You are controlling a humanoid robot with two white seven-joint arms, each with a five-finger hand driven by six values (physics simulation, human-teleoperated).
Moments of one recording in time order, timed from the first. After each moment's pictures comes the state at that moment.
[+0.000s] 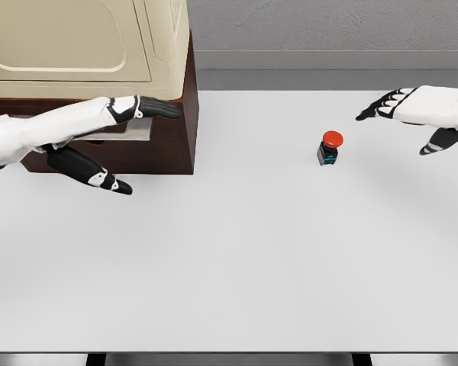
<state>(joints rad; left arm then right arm) -0.82 1.09 -0.94 -1.77 0.45 -0.61 -0.34 -0.83 -1.02 0.75 -1.43 0.24 -0.52 0.61</state>
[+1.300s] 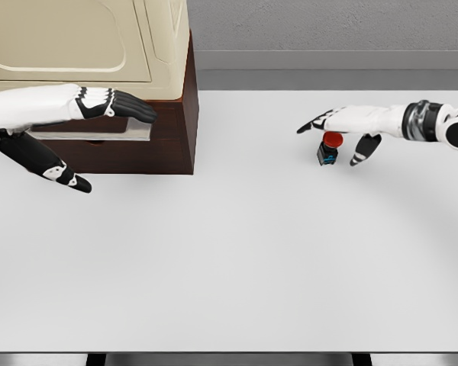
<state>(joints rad) -0.98 1.18 -0.95 -1.77 0.59 -0.61 -0.61 -0.94 -0.66 0.90 -1.06 0.29 -0.51 0.61</state>
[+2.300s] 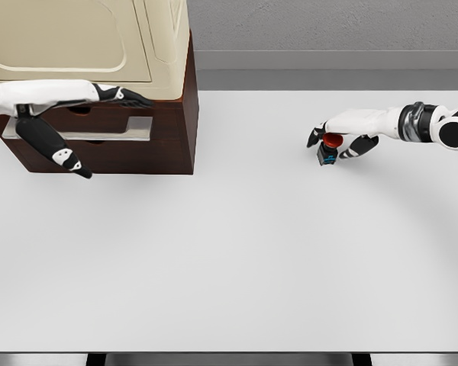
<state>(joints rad) -1.25 1.18 -1.23 -1.77 0.64 -0.13 -0.61 -0.95 -0.62 0.91 -0.97 0.31 -0.51 0.61</state>
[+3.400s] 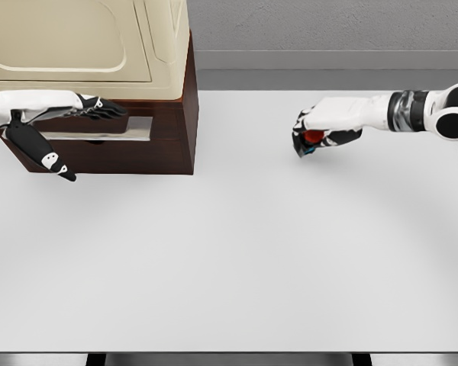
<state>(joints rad) -1.21 1.20 -1.22 -1.76 0.60 0.12 -0.61 -0.99 -0.66 0.94 -1.17 0.30 -0.61 0.61</state>
